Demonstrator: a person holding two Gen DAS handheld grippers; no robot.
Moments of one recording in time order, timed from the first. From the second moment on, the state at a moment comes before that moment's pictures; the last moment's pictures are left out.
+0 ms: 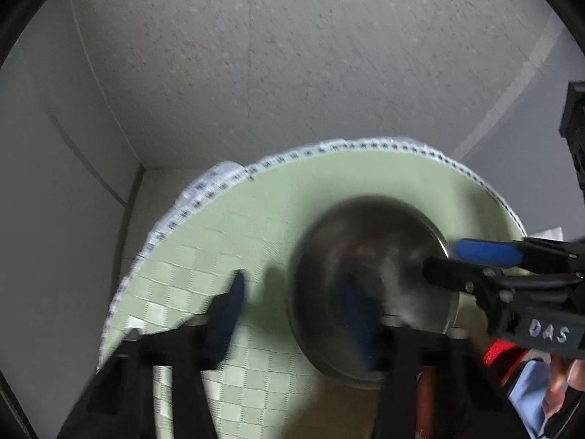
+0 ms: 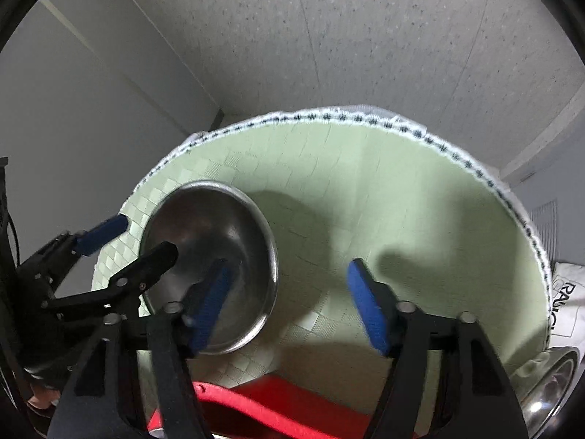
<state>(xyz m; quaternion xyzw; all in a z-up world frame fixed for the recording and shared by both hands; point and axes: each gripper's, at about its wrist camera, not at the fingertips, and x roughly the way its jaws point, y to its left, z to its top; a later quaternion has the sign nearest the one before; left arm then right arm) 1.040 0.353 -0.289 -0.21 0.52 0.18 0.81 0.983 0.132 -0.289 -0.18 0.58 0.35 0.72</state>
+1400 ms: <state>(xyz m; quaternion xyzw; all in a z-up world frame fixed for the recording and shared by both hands) 1.163 0.068 -0.211 -0.01 0.53 -0.06 0.85 0.969 -0.207 -0.180 0.04 0.48 0.19 0.85</state>
